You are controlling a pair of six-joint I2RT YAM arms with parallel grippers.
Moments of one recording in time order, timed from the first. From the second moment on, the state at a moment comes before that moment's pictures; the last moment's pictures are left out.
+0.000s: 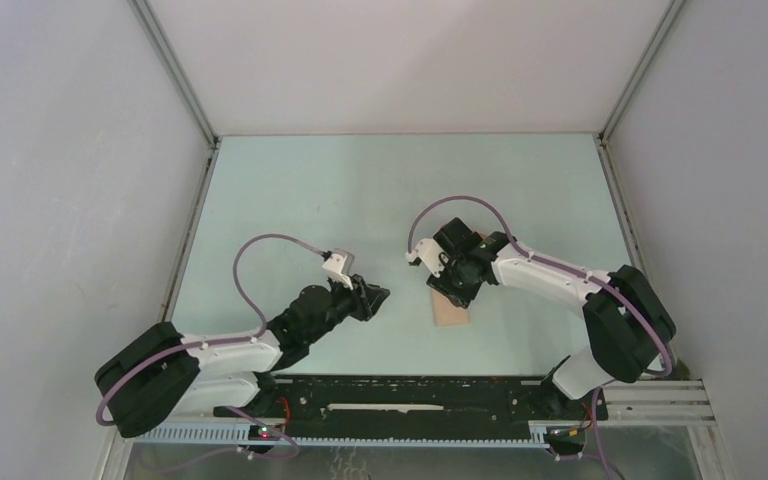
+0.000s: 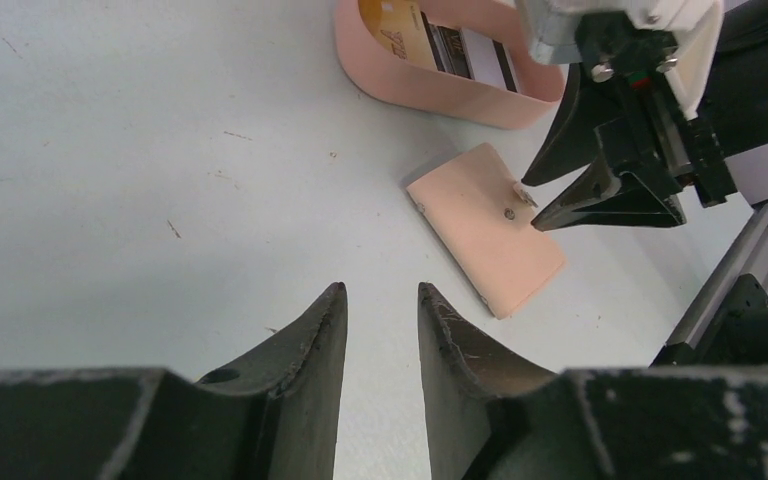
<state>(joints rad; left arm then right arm) -0.86 1.13 0.18 0.72 -0.11 -0.52 0.72 1.53 0.97 -0.67 -0.09 -0.36</state>
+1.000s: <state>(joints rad) -0.99 1.57 0.26 0.98 -0.07 -0.66 0.62 1.54 0.97 -0.67 -0.21 -0.33</state>
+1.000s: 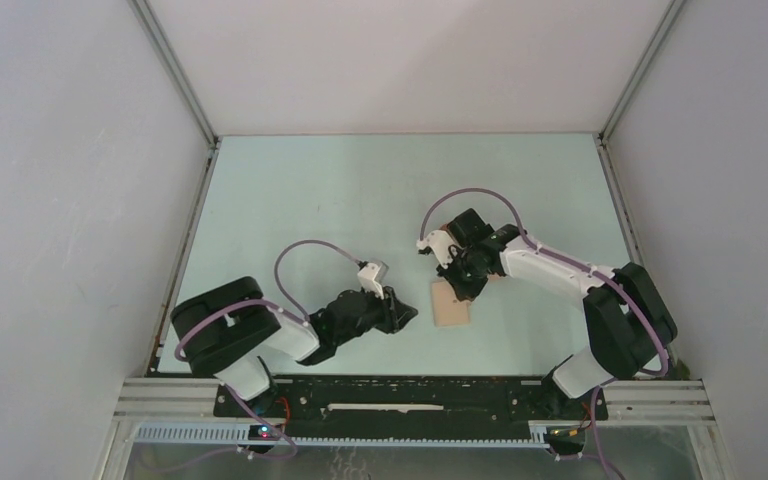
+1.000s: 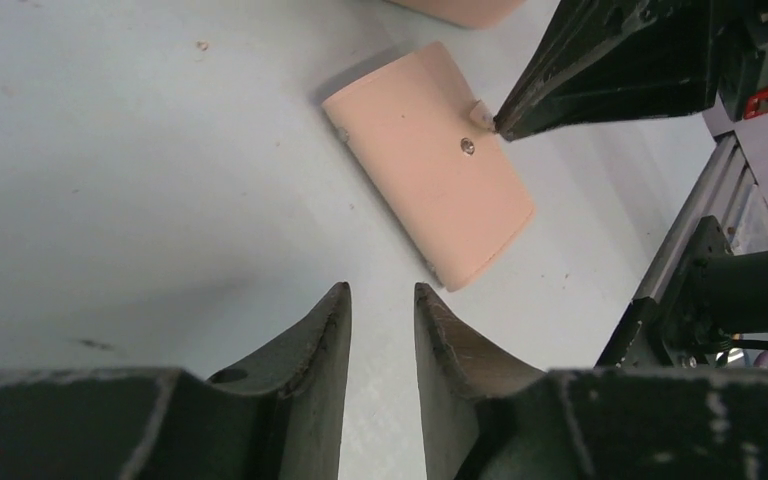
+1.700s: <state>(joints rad) -1.03 1.74 0.35 1.05 -0.07 -0.84 0.59 1.54 0.99 -0.70 -0.33 -0.32</state>
